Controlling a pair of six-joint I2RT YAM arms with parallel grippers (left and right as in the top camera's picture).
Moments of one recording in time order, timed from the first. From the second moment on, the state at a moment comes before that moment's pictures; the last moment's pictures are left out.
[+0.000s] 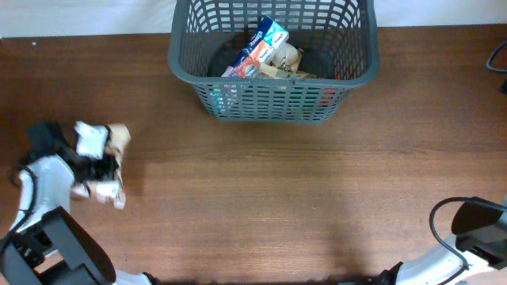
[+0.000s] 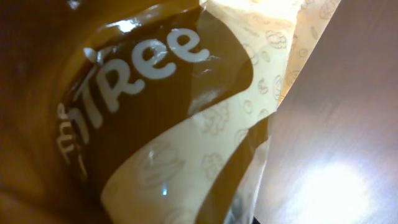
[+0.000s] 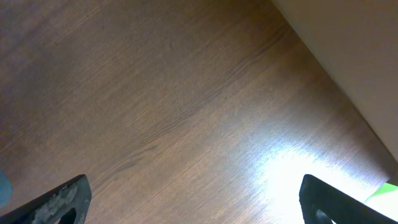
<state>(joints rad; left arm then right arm) 0.53 1.67 1.09 -0.71 0.29 0.51 -0.57 1.91 2.36 -1.56 0.13 0.08</state>
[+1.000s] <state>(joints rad) -0.26 1.69 2.19 -0.66 0.44 0.35 -0.57 1.91 2.36 -1.56 0.13 0.08</state>
